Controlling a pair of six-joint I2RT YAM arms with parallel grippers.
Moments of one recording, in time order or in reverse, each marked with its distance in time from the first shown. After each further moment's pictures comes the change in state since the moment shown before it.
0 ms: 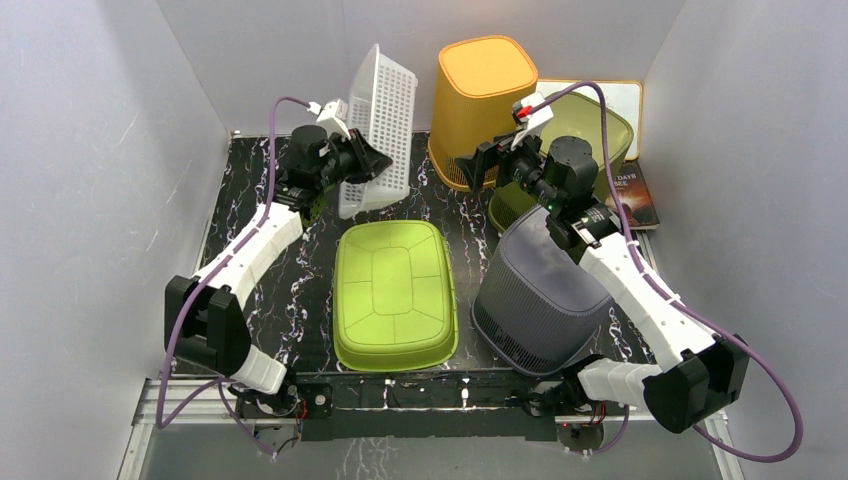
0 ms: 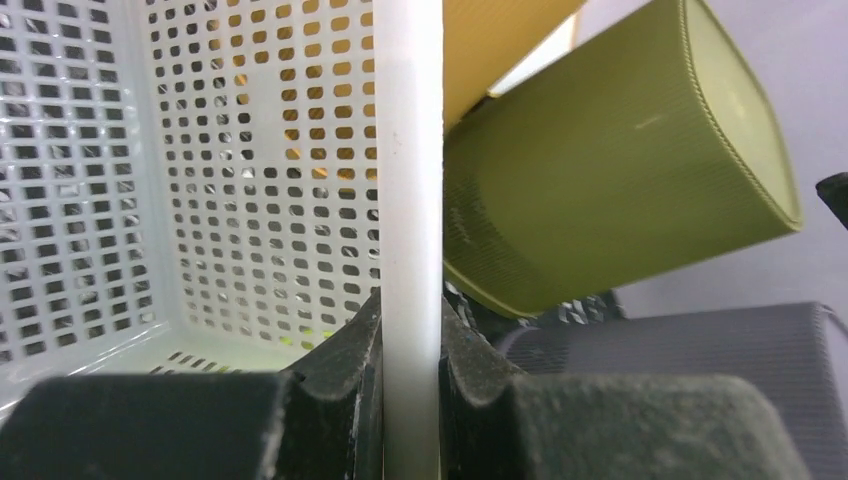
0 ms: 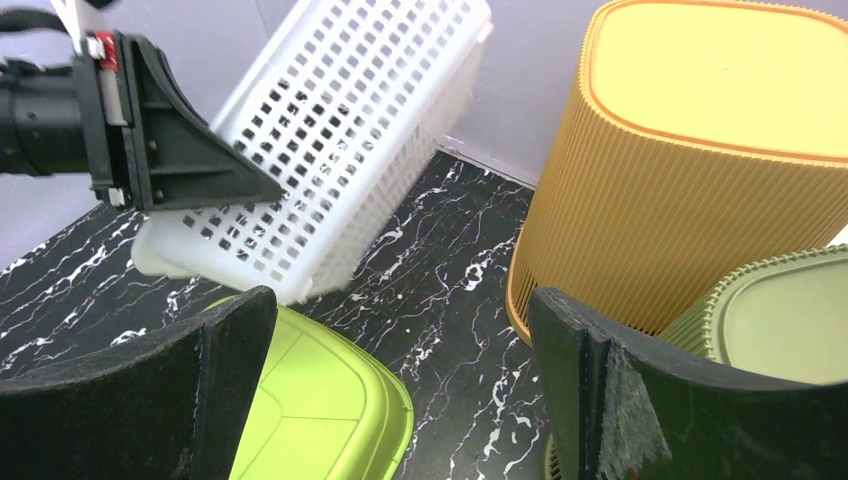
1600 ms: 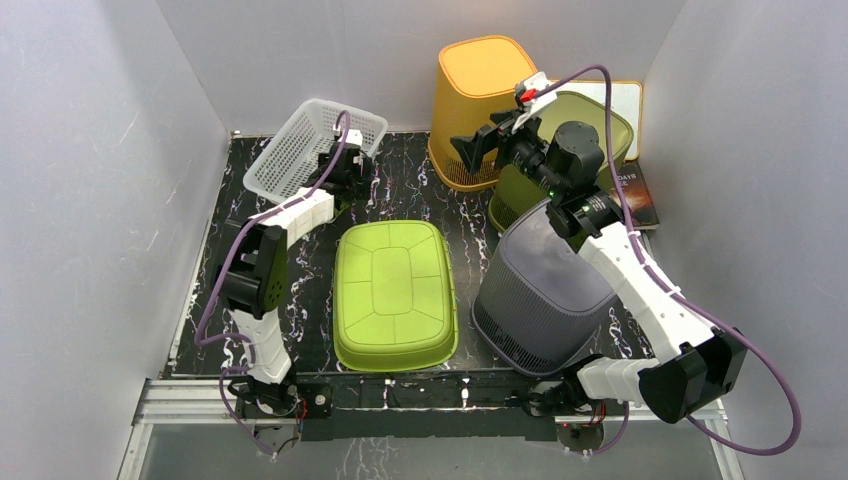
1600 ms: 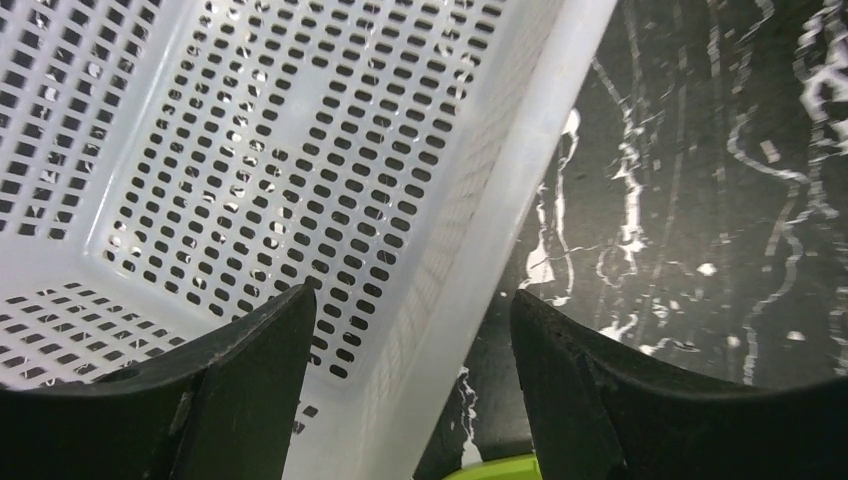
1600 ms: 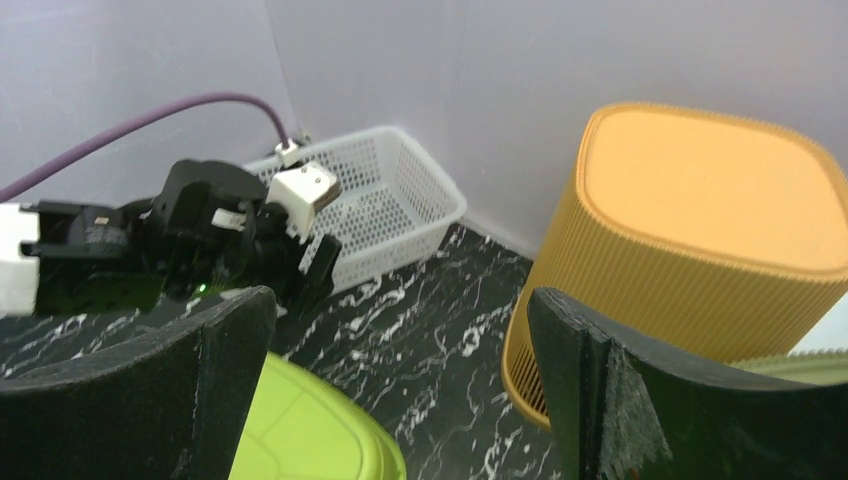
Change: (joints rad) left arm 0.003 0.367 0.035 -0.039 -0.640 0.435; right arm 0.000 0.055 0.131 0.056 -0.033 -0.018
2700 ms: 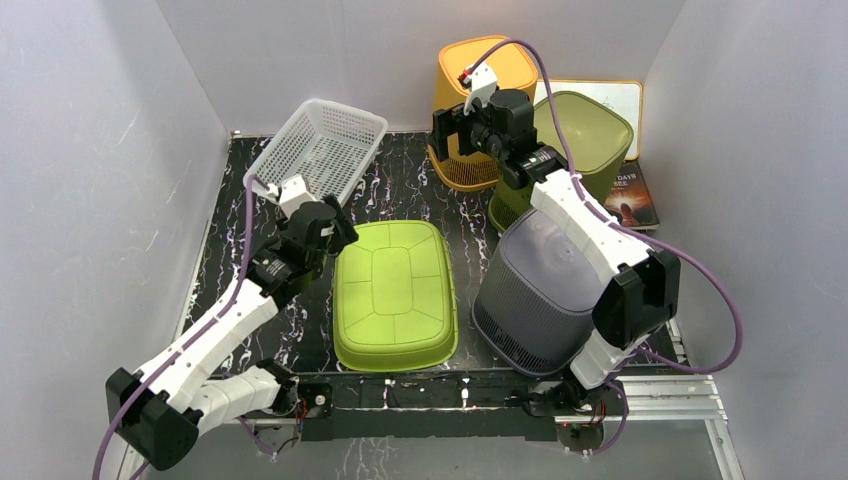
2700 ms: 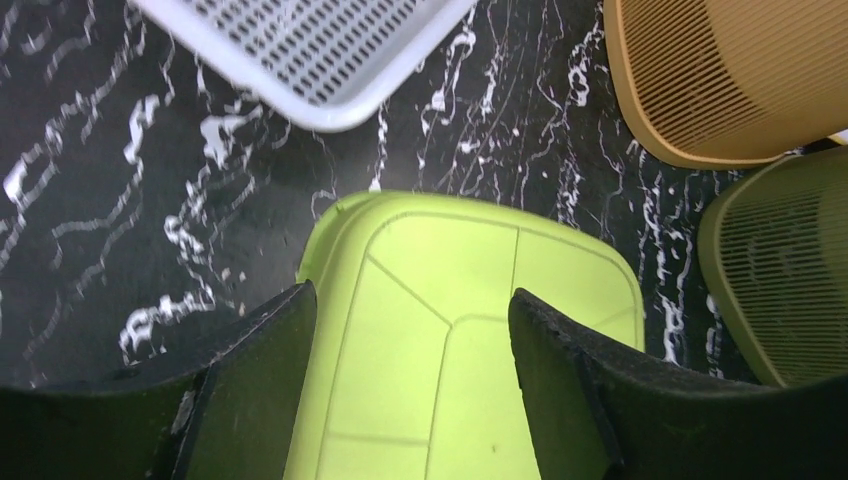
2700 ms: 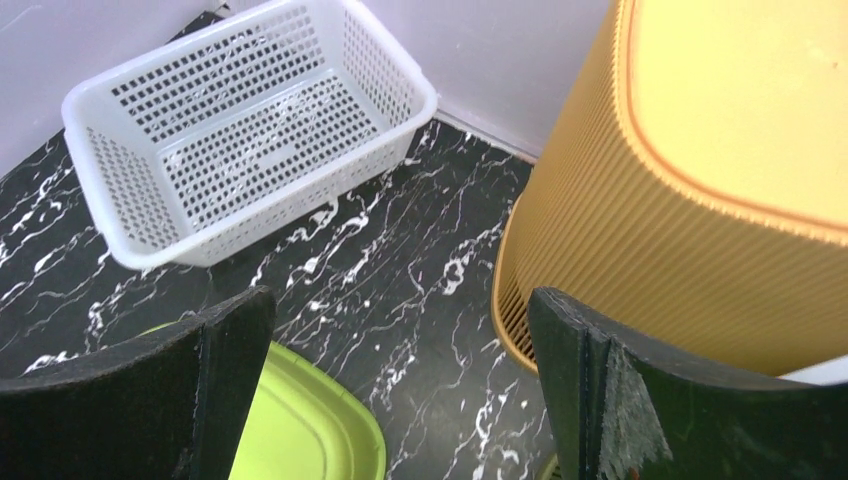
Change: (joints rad) left arm -0.248 -0.848 -0.407 -0.407 -0.181 -0.661; right arm 0.037 0.389 0.299 -0.249 0.109 -0.023
